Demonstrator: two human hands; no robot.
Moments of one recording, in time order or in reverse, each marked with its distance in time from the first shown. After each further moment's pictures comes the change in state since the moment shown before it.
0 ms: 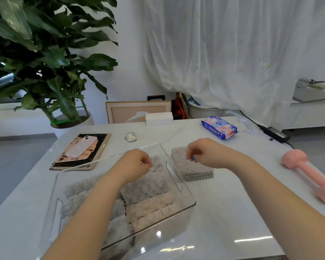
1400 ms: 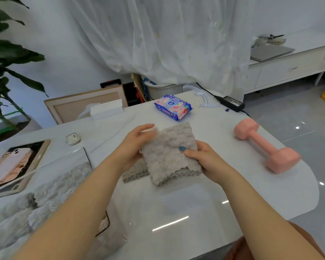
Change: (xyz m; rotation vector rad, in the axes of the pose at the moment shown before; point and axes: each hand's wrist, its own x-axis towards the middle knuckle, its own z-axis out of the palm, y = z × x) left_hand 0.117 0.152 0.120 -0.920 -0.252 -0.115; right_hand -0.074 0.177 0.037 1.427 0.295 0.214
